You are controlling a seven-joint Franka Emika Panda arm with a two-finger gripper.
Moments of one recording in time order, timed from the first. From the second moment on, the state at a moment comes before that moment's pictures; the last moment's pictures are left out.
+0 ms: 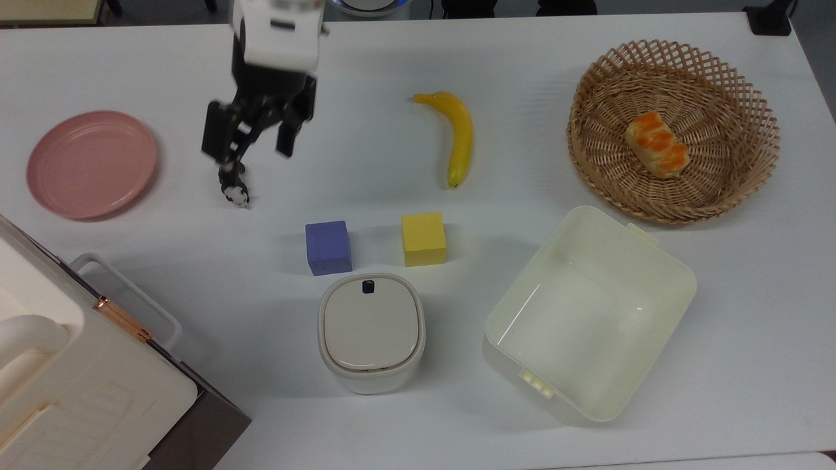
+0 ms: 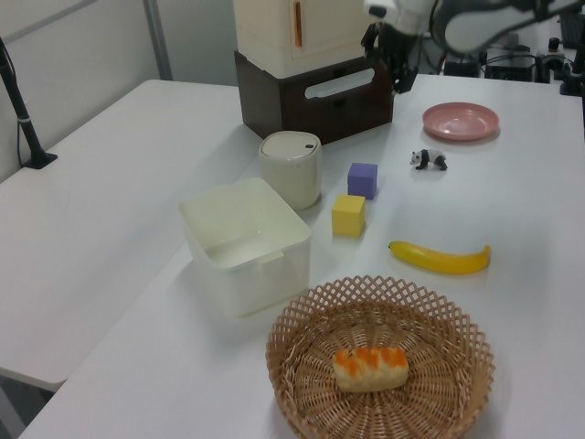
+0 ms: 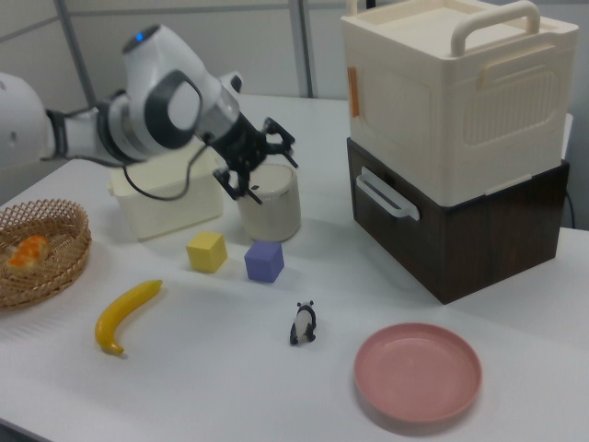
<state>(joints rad) -0.02 0.14 -0.03 -1.82 -0.36 2.41 -0.86</state>
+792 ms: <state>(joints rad) -0.19 0.35 -0.03 -1.81 -0.57 2.84 -0.86</state>
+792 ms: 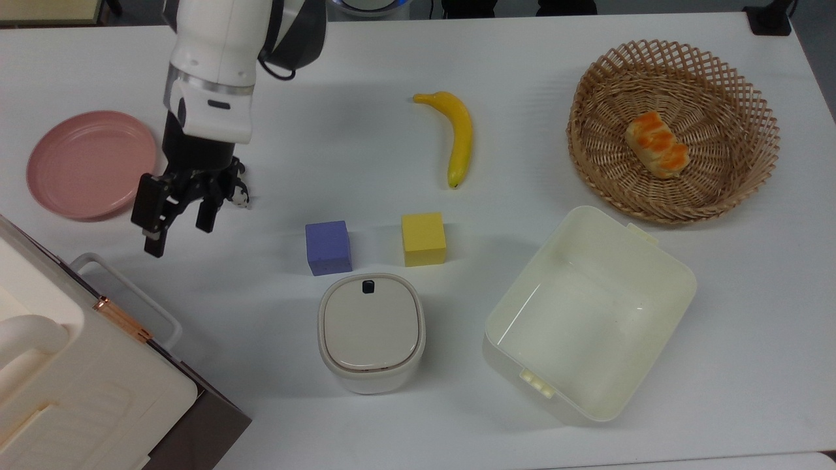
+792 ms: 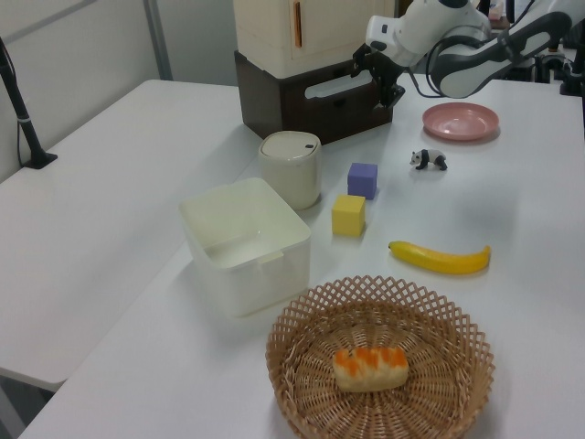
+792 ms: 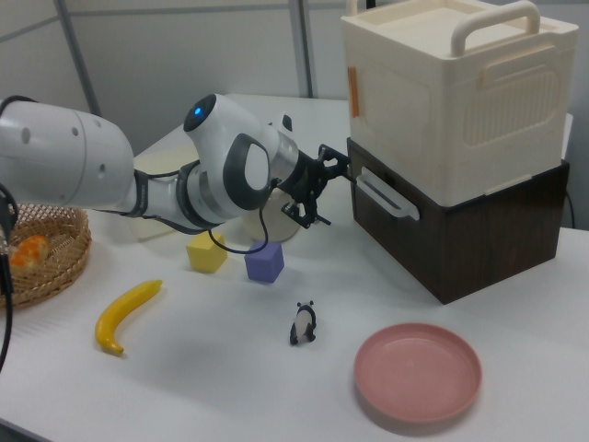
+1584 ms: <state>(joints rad) -0.20 0.49 -0.06 -1.62 -0.57 2.84 -0.86</state>
